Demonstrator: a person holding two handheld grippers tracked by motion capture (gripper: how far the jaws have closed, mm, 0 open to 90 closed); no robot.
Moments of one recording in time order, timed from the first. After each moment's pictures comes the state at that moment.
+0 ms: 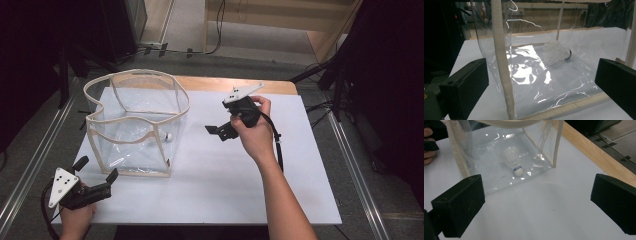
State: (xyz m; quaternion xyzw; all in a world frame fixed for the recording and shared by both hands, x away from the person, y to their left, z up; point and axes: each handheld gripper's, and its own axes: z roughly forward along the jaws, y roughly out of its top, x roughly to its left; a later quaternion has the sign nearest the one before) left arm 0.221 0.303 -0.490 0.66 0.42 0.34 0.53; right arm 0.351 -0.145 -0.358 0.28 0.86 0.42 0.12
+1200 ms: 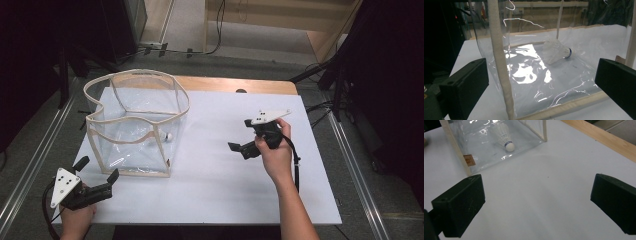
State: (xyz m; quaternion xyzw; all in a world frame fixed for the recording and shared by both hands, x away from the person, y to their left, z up) left arm 0.220 0.301 -0.491 0.66 0.41 0.34 0.52; right arm 0.319 -0.206 -0.411 0.32 0.83 0.43 0.12
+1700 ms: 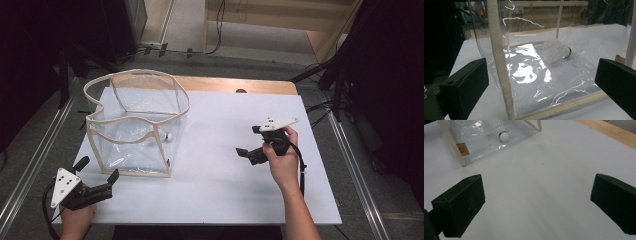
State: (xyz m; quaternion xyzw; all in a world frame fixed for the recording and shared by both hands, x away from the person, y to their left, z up) left arm 0.220 0.301 -0.491 0.66 0.41 0.34 0.52; right arm 0.308 -0.227 -0.430 0.34 0.83 0.43 0.12
